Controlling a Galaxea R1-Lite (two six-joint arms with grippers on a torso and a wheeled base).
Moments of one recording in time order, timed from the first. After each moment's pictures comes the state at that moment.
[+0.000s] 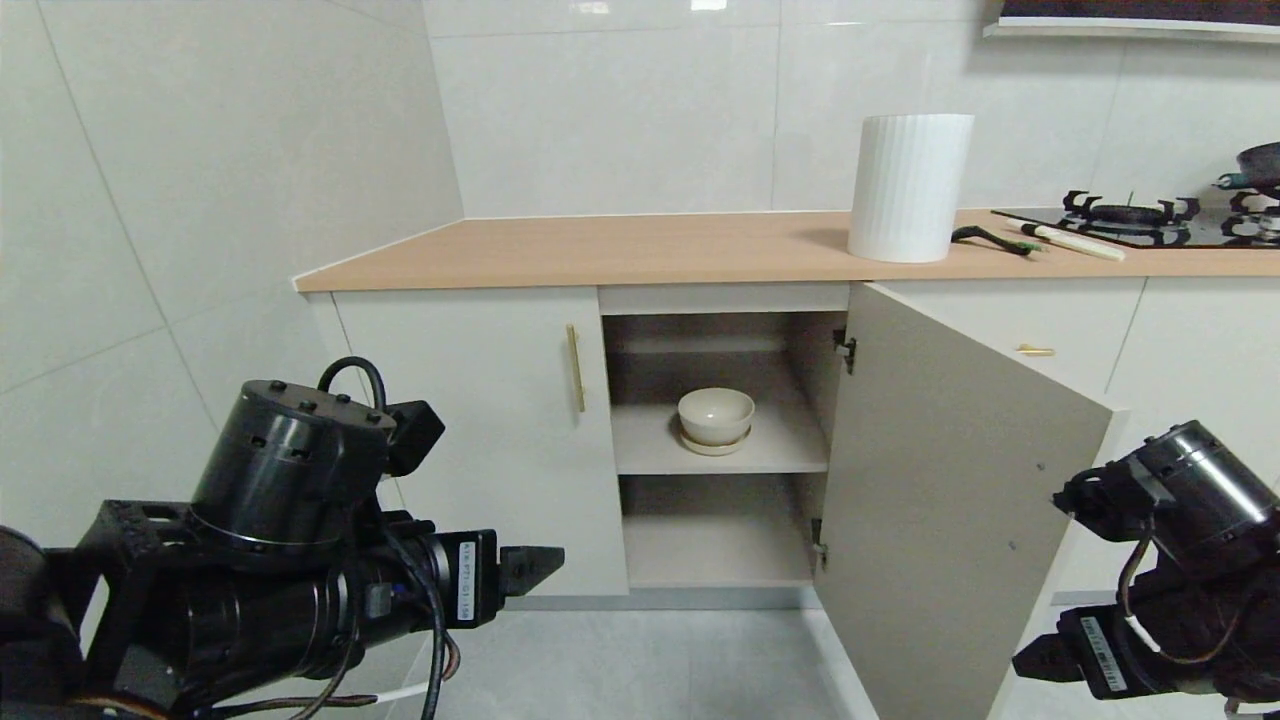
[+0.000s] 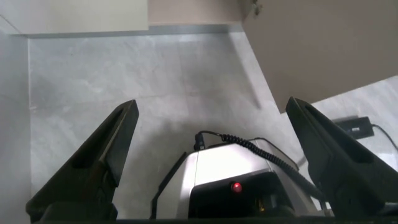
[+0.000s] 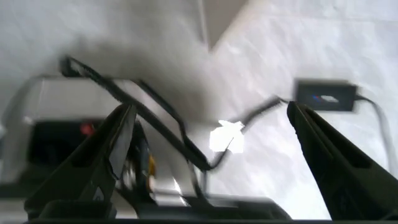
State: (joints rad) left arm -0.58 1.48 -0.73 -0.03 0.16 -0.49; right arm 0.39 1.49 -0.74 0.39 -0.20 0.30
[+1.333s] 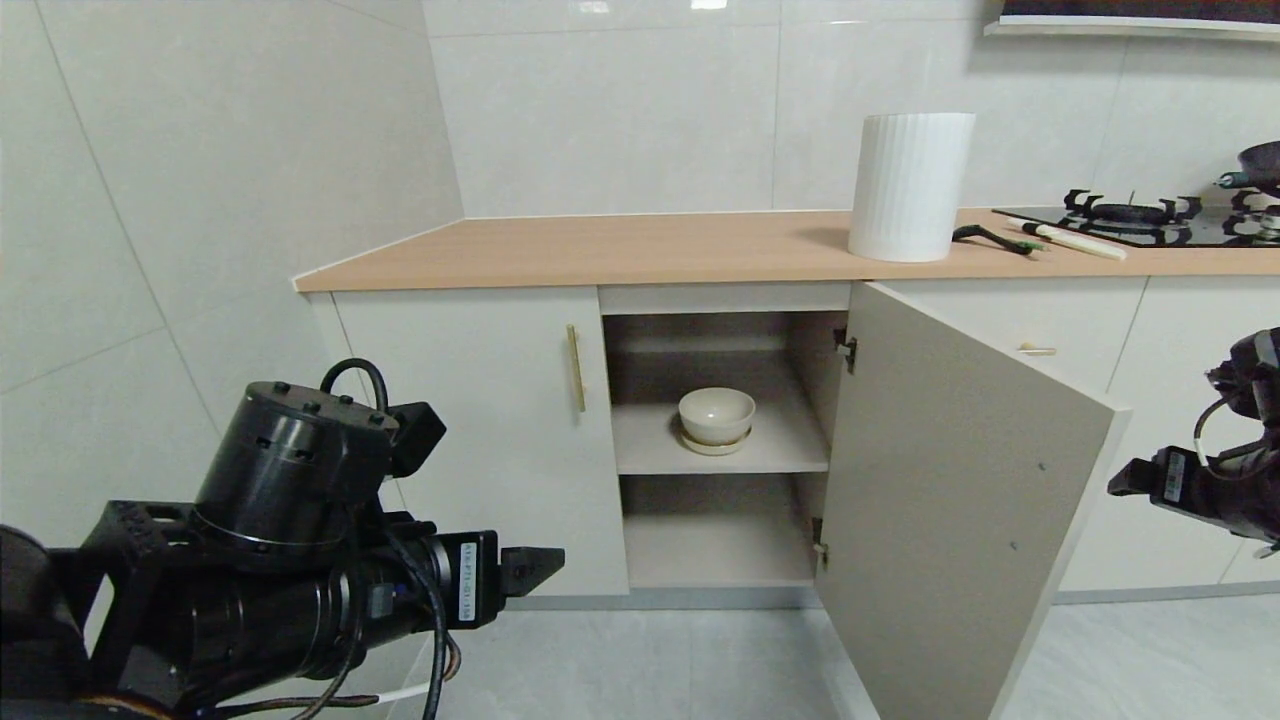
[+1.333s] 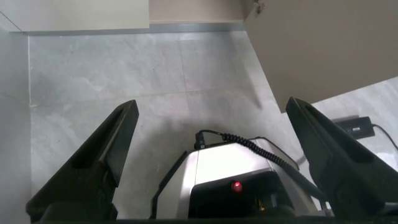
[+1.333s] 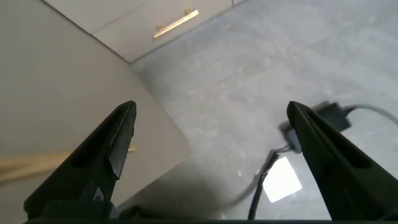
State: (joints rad) left arm -0.58 1.48 -0.72 -0.03 0.16 -0.49; right arm -0.14 1.68 -0.88 0.03 -0.19 0.30
